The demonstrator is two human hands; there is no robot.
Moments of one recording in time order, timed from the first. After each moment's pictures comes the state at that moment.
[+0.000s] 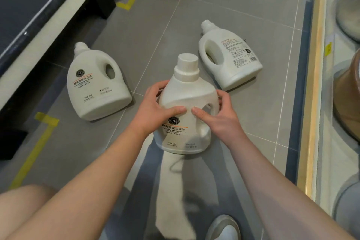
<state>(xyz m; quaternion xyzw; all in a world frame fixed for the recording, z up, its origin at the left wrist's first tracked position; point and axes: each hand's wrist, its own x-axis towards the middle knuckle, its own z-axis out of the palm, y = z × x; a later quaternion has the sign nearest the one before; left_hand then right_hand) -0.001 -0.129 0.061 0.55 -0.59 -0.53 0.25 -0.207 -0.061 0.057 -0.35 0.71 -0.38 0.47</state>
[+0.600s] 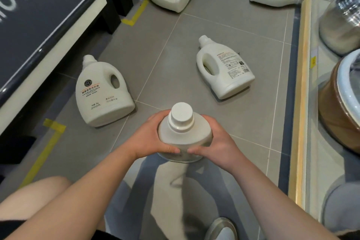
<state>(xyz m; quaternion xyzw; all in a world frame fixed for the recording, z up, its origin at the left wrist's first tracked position) 0.031 -0.099 0.069 0.48 -0.72 -0.49 0.09 -0.204 -0.011 0.075 -0.49 0.68 -0.28 0.47</state>
